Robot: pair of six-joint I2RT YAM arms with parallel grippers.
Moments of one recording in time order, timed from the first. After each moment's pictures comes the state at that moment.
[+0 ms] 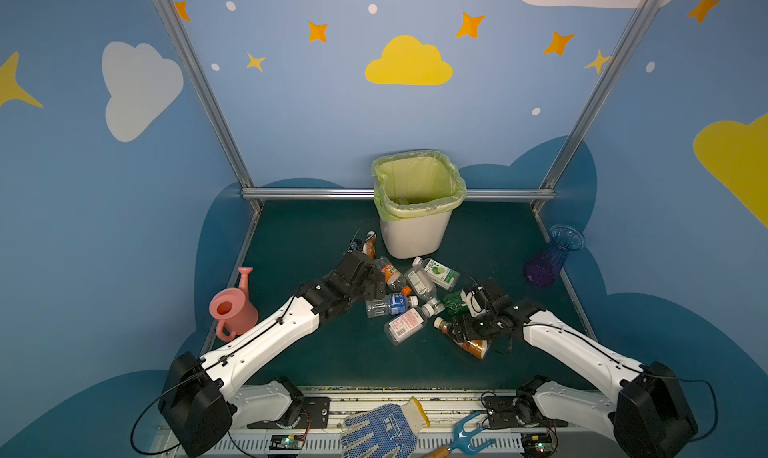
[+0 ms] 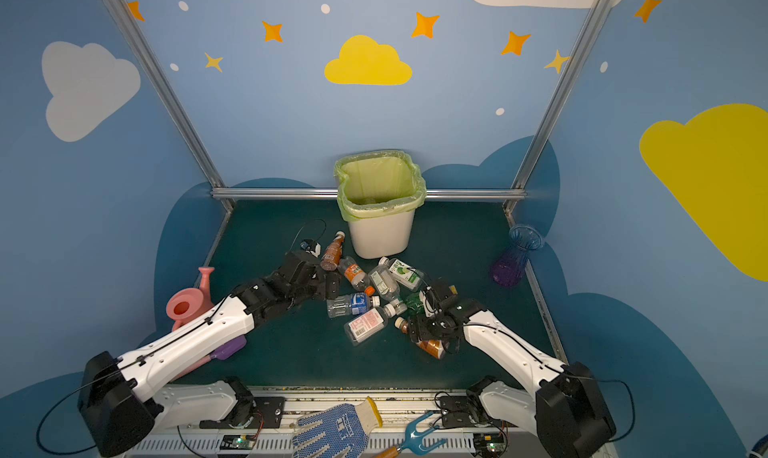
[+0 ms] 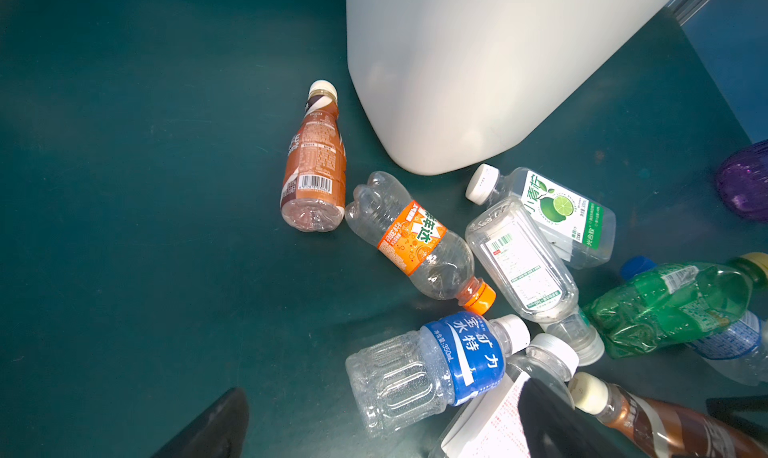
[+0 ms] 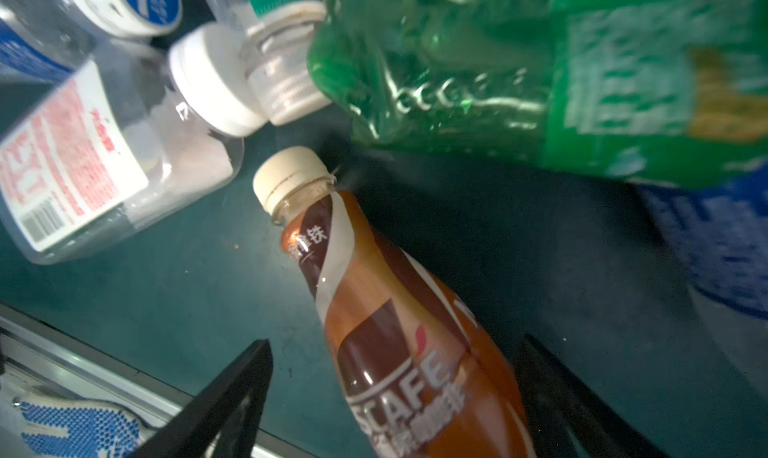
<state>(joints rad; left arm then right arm) -0.69 1.23 0.97 -0.55 -0.27 -0.51 0.60 1.17 0.66 -0.75 -0.14 0.38</state>
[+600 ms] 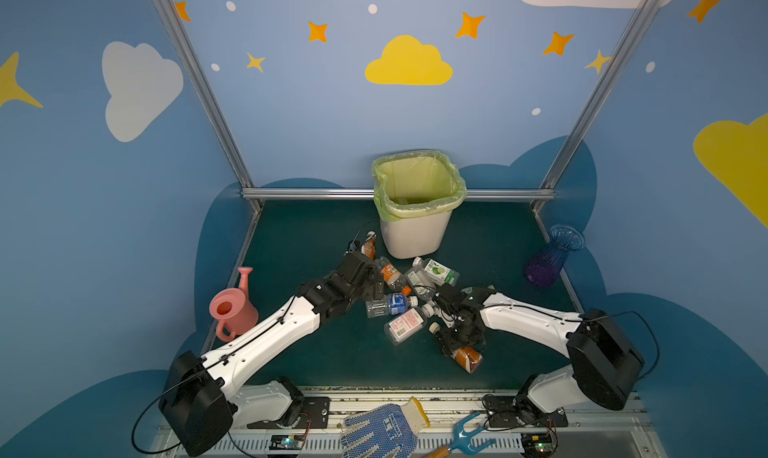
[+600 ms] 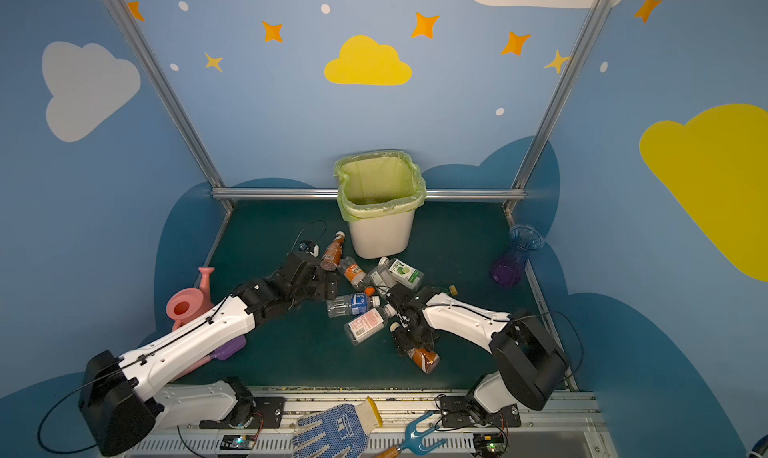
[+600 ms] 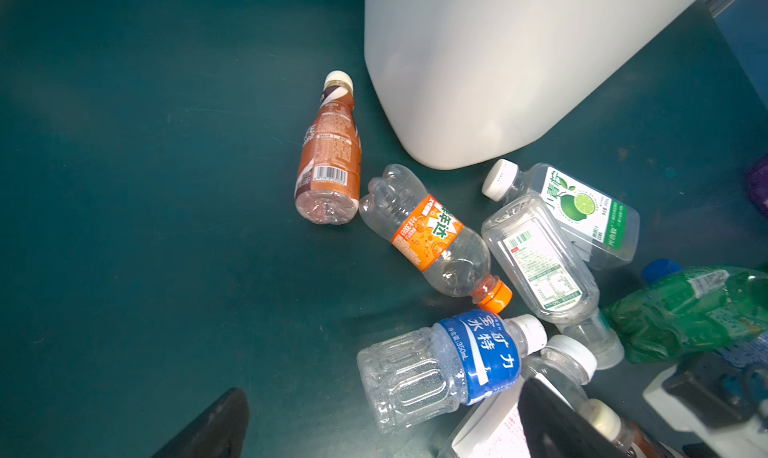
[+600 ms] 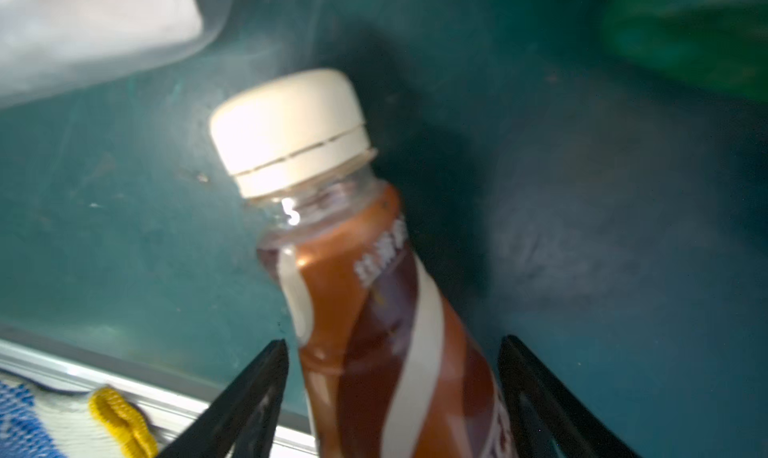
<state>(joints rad) -0.69 1.23 0.97 -0.58 -0.30 -0.53 0.85 1.51 0.85 -0.91 -0.06 0.36</state>
